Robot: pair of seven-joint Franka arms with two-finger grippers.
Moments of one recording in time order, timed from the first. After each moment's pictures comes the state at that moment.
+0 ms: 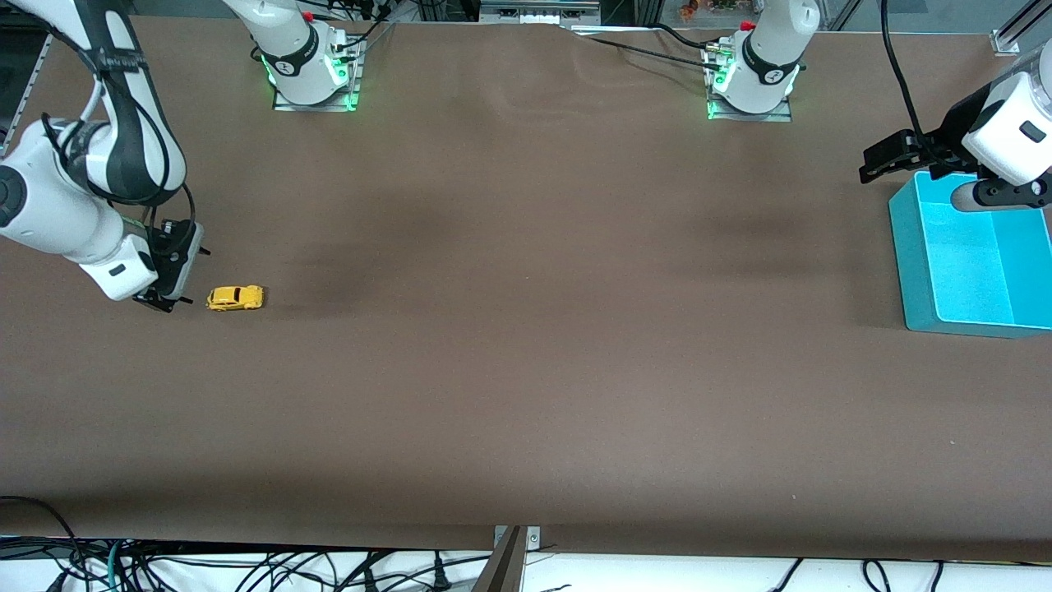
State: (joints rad) left arm -0.03 0.02 -0.03 -1.52 -0.05 1.37 -0.15; right arm -0.16 0.25 0.03 -2.10 0.00 2.30 -1.54
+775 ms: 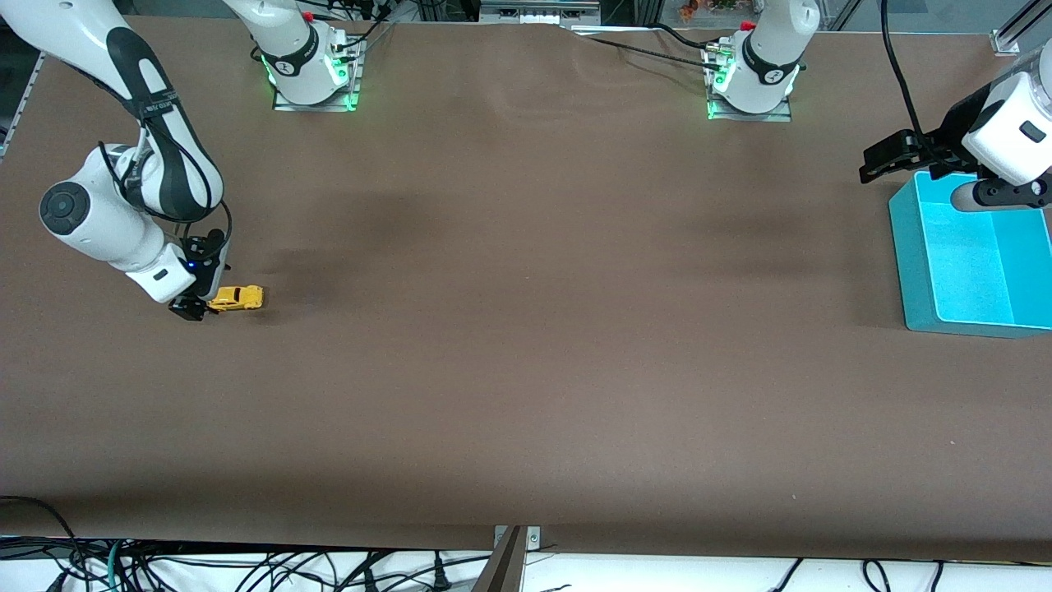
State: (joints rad) left arm -0.03 0.02 -0.03 -1.52 -0.05 1.37 -0.15; right arm -0.17 0.35 0.03 -2.20 0.00 2.56 -1.66
